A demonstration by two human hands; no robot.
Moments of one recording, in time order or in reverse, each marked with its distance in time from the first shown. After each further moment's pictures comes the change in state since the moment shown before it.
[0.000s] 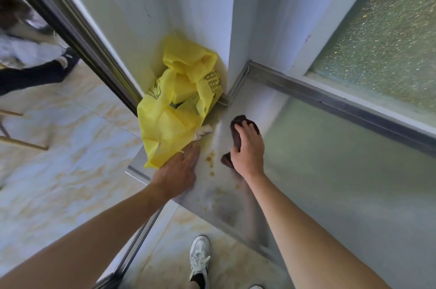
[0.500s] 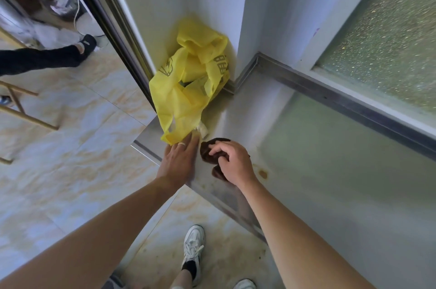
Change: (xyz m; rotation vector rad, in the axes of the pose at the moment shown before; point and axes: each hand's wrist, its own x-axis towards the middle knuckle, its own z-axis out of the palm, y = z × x) left_hand -0.028 0.043 -0.010 -0.564 0.083 -0.486; right_hand -0.066 -0.016 -0.002 0.269 -0.232 -0.203
